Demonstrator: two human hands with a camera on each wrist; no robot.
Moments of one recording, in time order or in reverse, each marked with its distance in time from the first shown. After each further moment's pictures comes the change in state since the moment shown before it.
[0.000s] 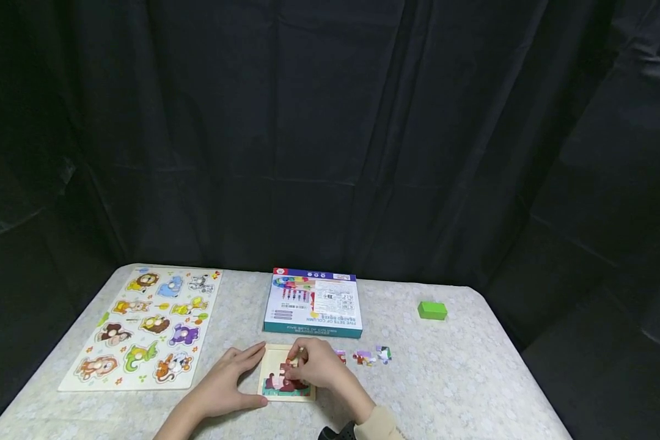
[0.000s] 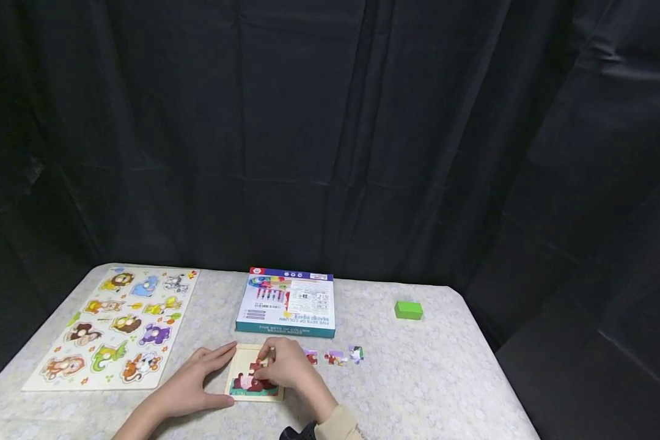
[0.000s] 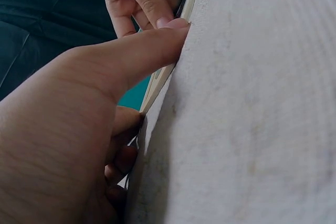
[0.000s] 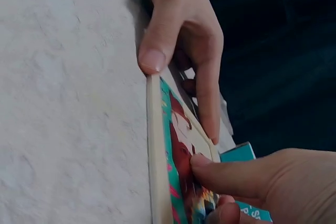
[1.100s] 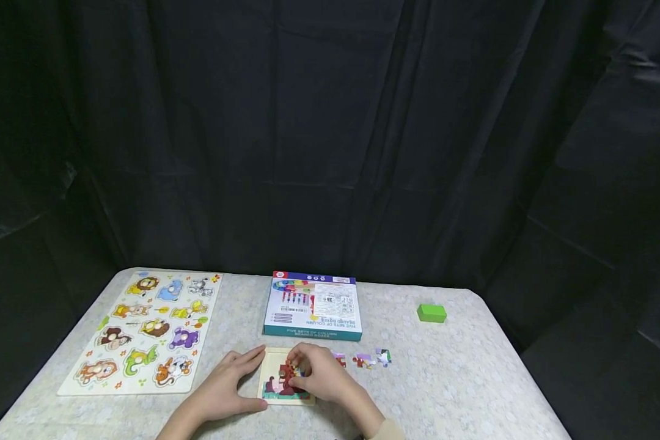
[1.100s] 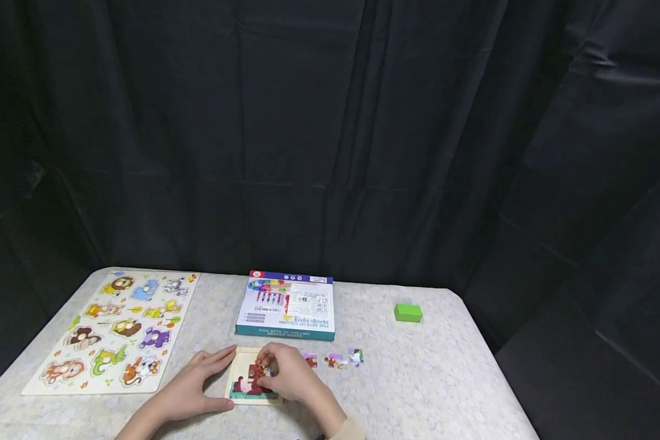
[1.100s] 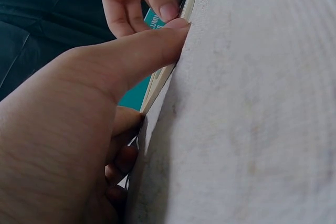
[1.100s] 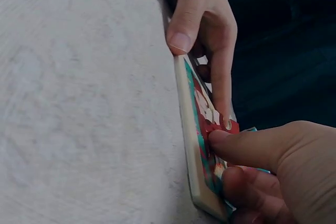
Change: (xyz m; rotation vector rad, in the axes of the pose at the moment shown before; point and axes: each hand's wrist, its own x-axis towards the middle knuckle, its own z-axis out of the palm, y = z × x) left_hand 0.000 0.000 0.000 0.003 0.011 0.015; right_hand -0.006 0.013 -0.002 -0.096 -0.026 -0.146
